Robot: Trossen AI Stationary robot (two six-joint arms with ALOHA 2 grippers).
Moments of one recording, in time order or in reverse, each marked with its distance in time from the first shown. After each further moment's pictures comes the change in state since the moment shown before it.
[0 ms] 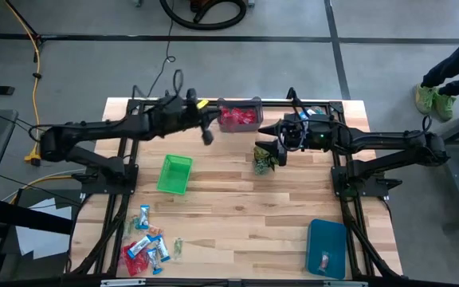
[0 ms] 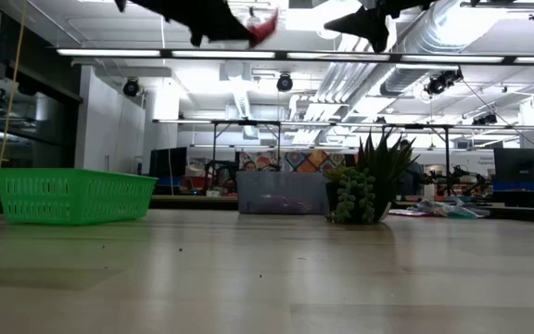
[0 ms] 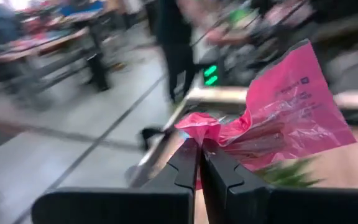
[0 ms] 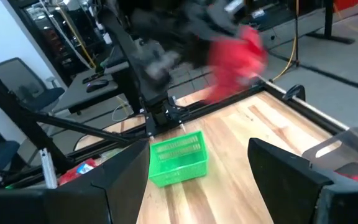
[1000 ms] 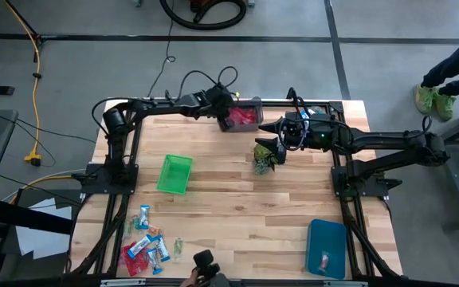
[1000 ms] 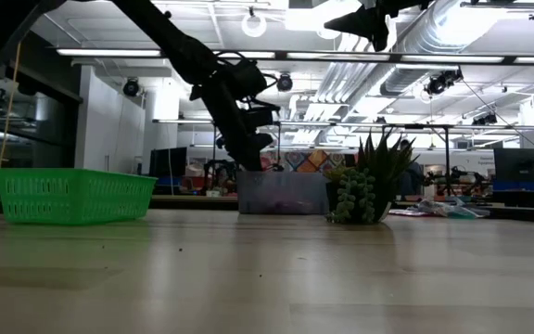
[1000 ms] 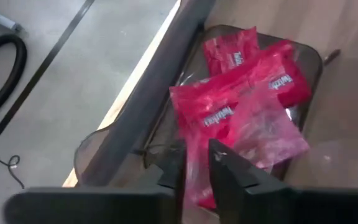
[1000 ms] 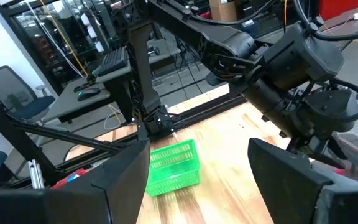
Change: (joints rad) left arm 0.257 0.679 0.375 -0.362 0.011 0.014; right arm 0.000 0.000 0.000 0.020 0.043 -0.002
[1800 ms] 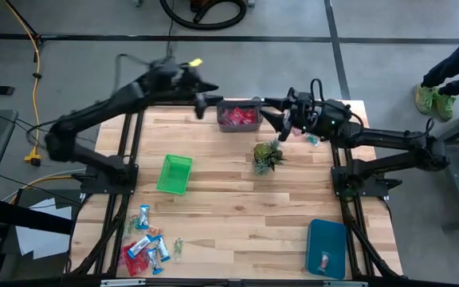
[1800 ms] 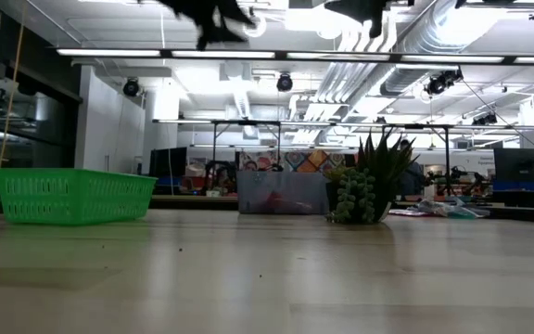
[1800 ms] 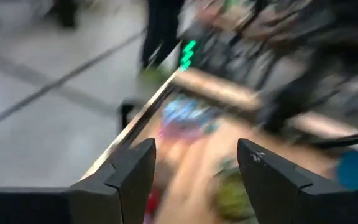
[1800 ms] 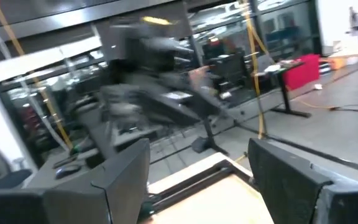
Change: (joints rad) left arm -0.030 -0.630 -0.041 -0.018 0.406 -0.272; right arm -0.150 0.000 0.000 0.282 0.017 -0.024
